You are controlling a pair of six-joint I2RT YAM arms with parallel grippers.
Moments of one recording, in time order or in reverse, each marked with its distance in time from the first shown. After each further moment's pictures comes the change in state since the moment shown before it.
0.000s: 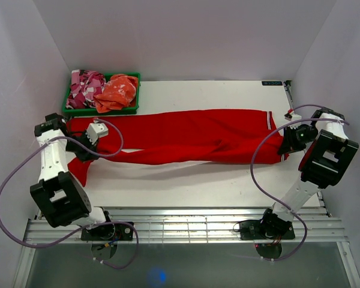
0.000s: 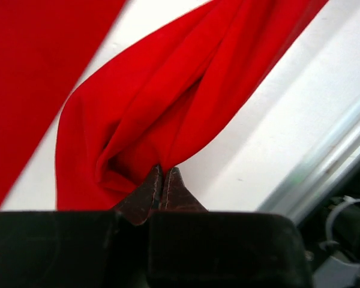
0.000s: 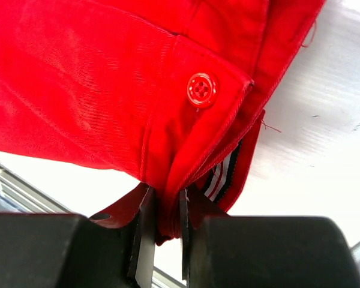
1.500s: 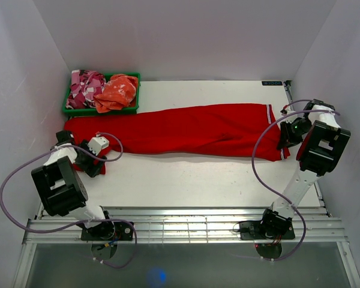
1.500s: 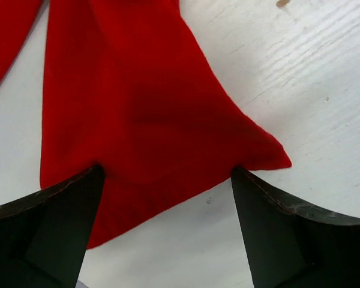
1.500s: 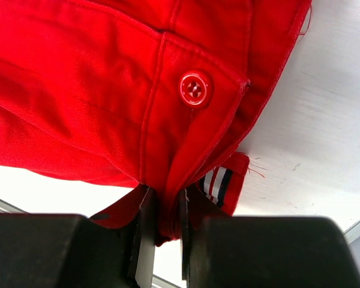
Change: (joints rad) left arm 0.036 0.080 -0.394 0.646 -0.232 -0.202; right arm 0.075 0.192 0.193 0.017 0.144 0.142
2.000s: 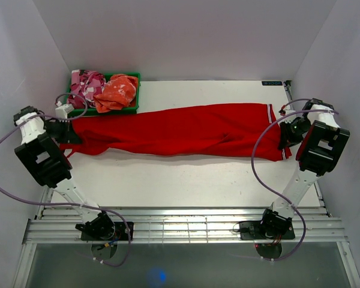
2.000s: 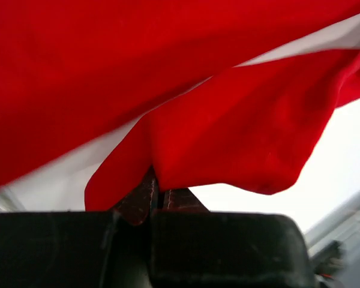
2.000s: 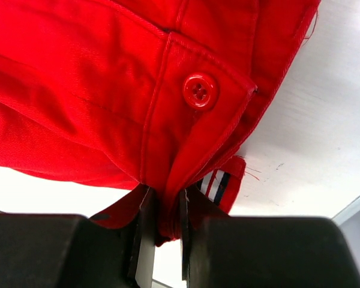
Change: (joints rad) left arm 0.152 0.481 0.823 -0.554 0.353 -0.244; right arm 0.008 -0.003 0.000 0.009 0.044 -0.053
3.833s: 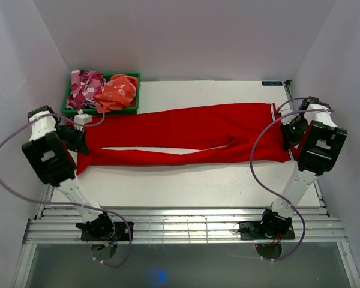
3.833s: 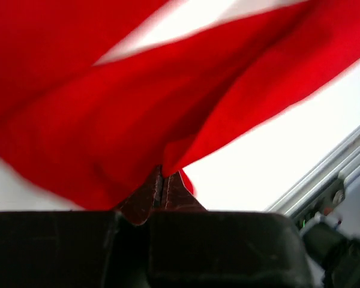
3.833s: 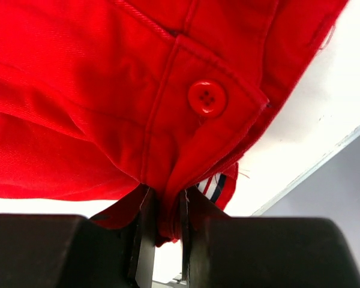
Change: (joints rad) left arm -0.071 -0.120 -0.123 -0.207 -0.165 0.233; right arm 0.034 -0.019 -0.021 0.057 0.182 -0.156
